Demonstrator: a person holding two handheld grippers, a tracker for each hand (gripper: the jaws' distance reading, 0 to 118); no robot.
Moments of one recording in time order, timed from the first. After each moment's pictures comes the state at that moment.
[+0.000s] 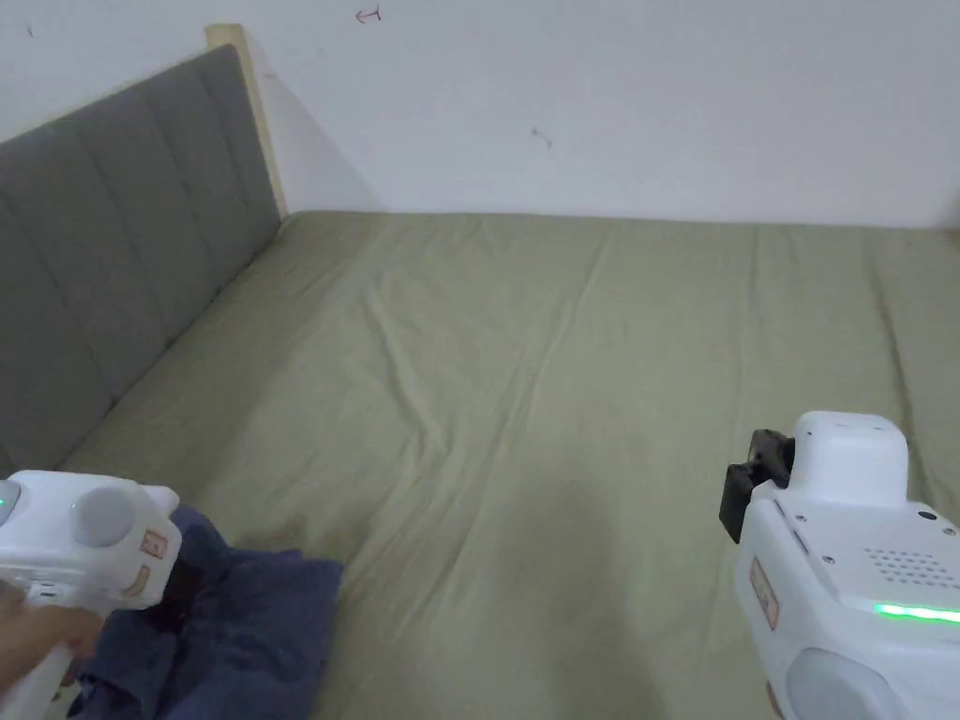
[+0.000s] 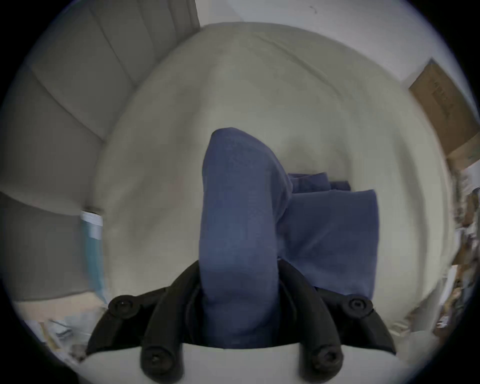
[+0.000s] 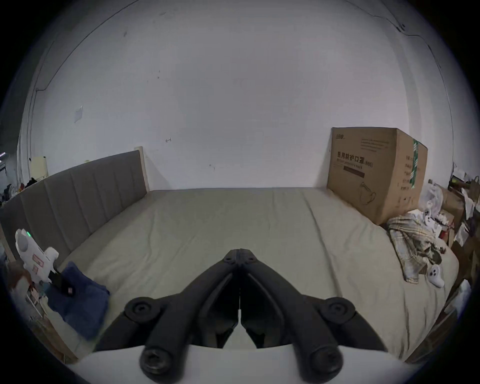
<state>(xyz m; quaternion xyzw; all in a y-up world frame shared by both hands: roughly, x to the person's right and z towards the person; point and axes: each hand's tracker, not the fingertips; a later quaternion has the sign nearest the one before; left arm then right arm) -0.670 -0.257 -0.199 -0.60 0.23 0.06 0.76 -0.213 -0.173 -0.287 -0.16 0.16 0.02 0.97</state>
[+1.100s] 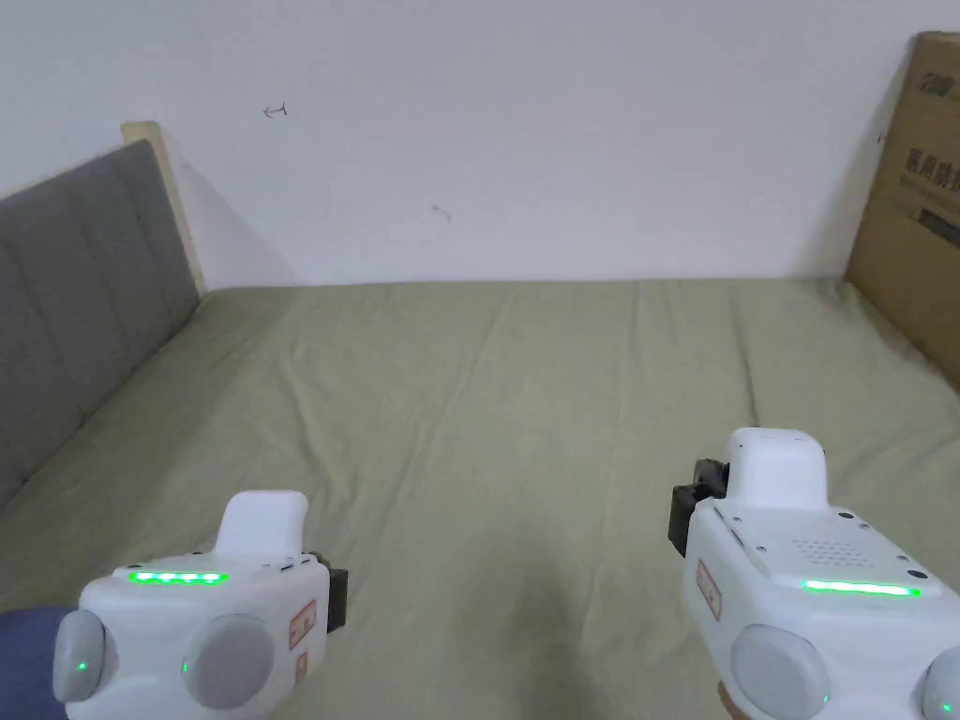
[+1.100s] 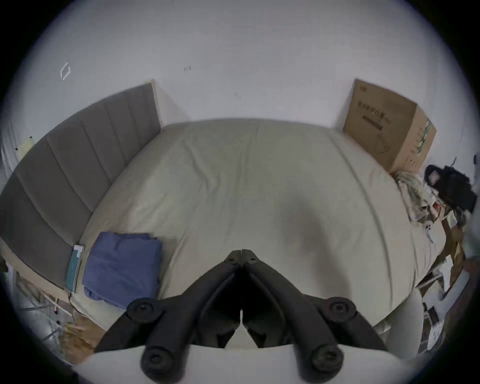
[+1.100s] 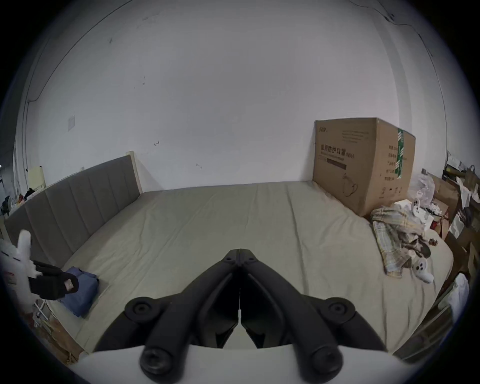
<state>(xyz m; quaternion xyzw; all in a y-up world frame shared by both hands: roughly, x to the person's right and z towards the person) -0.390 -0.149 -0.171 -0.33 0.14 0.06 0.93 -0.115 -0.142 -0.267 -0.17 0.14 0.00 0.98</state>
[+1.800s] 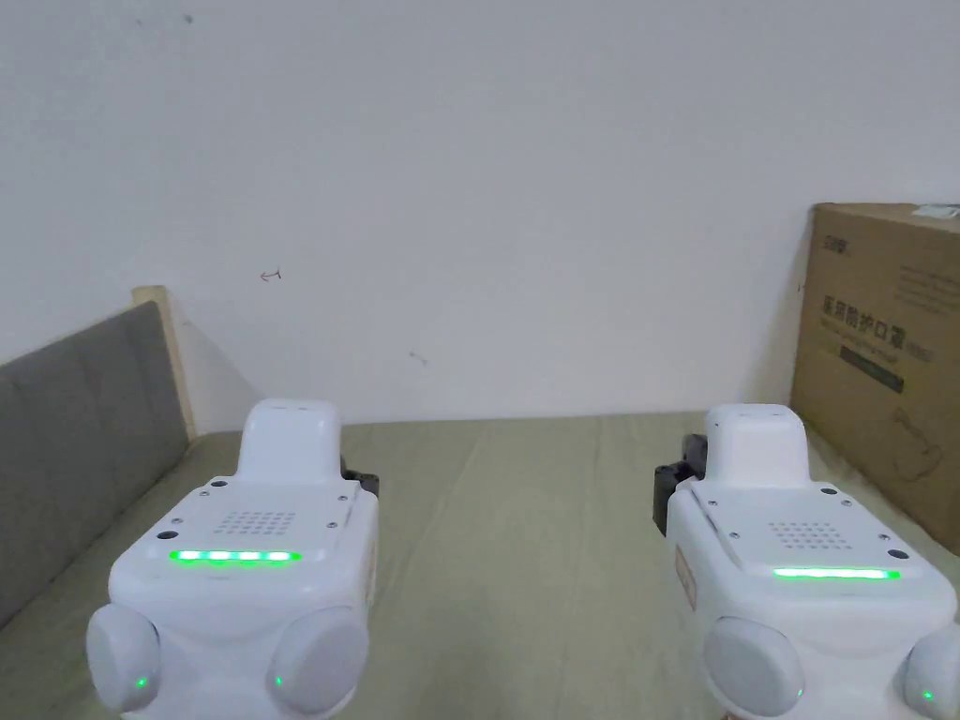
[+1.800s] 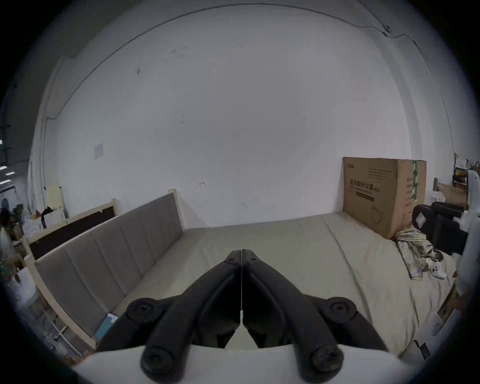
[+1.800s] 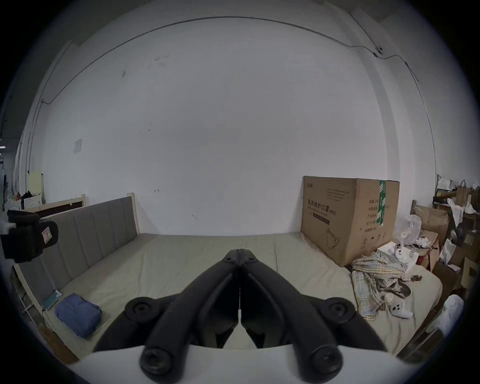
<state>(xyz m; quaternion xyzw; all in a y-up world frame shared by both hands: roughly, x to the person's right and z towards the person) -0.299 -0.023 -0.140 -0.08 0.21 -0.05 0.97 -0.081 -0.049 -0.225 -0.03 0.13 0.00 0.99</state>
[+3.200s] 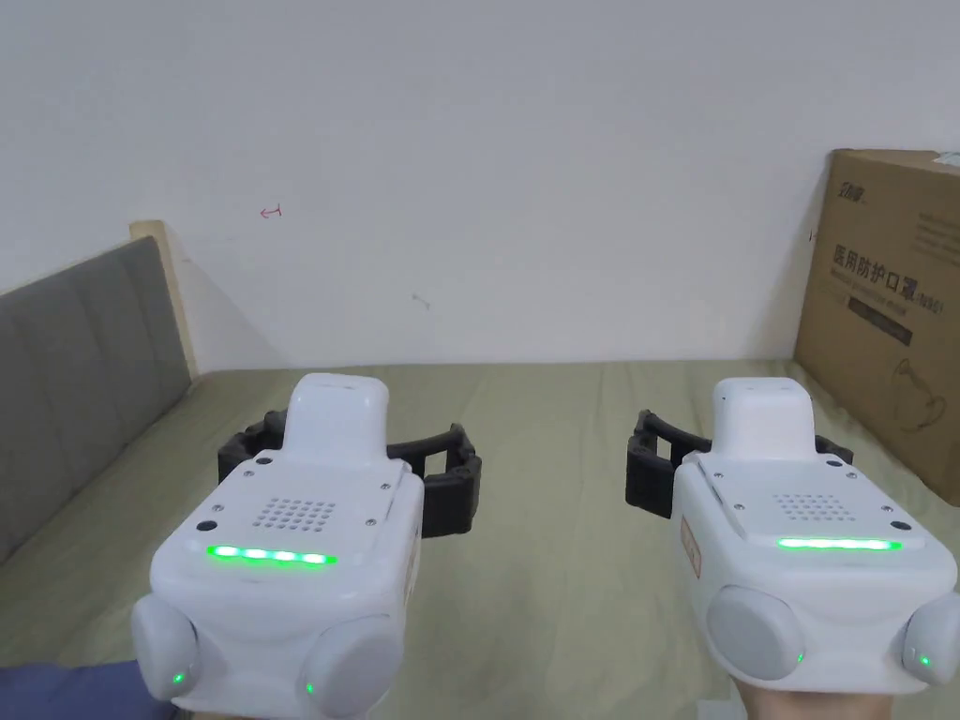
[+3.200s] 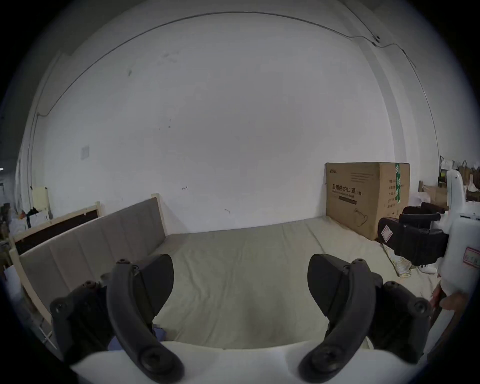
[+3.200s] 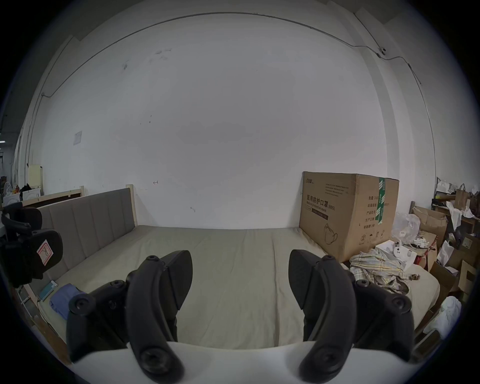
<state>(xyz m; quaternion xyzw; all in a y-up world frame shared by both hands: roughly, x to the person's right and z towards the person) -0.286 -0.054 -0.134 -0.06 0.16 -0.05 0.99 -0.085 -0.073 -0.228 -0.05 0.13 0.01 0.99</state>
